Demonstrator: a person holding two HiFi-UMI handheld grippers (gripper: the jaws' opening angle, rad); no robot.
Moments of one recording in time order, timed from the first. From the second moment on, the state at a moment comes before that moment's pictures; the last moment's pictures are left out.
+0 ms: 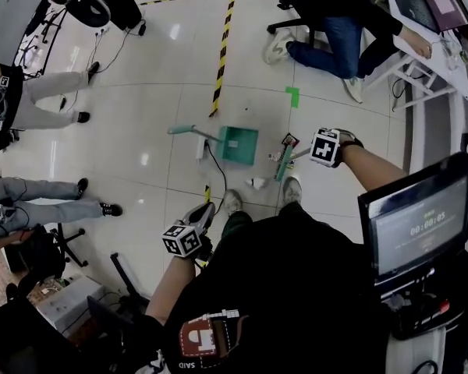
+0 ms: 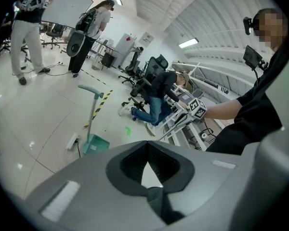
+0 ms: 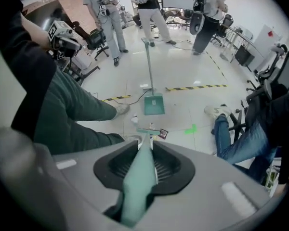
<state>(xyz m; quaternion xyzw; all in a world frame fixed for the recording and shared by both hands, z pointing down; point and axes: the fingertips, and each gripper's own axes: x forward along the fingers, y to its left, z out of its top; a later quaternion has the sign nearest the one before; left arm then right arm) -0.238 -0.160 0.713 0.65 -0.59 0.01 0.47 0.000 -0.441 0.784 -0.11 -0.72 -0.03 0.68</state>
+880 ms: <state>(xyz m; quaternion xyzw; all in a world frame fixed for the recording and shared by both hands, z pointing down) -0.321 -0.064 0.749 0.62 -0.62 -0.01 0.48 -0.170 -0.458 0.871 -0.16 -0.64 -0.08 0.74</state>
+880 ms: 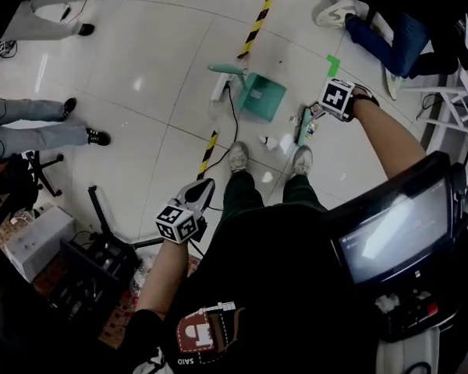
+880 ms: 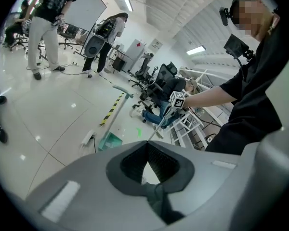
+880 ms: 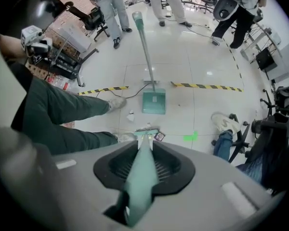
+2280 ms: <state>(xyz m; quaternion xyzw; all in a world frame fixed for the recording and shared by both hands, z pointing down) -0.318 -0.058 0.758 0.61 -0.62 -0.02 0.49 -0.244 -0.435 0.841 -0.21 -0.71 -0.14 0.66</state>
